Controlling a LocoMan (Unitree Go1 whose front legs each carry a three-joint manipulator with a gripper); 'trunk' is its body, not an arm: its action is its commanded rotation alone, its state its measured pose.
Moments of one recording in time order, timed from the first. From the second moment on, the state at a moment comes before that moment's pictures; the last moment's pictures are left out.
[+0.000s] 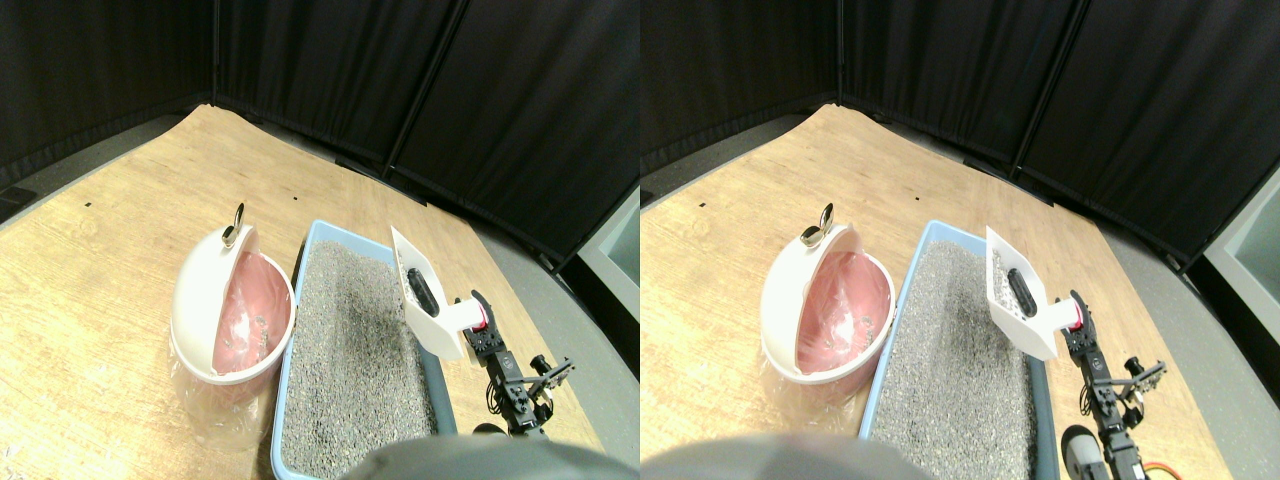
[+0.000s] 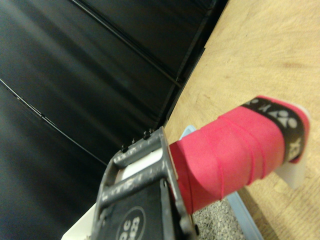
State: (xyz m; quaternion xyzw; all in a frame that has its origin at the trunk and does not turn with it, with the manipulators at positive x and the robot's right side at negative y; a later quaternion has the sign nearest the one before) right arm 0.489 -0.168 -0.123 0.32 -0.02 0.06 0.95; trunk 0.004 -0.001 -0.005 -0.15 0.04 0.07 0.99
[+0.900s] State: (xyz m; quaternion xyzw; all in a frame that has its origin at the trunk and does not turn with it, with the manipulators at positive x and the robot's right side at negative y) right arm 0.486 -0.153 -0.094 0.10 -0.04 0.10 0.99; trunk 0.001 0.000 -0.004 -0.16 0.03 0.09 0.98
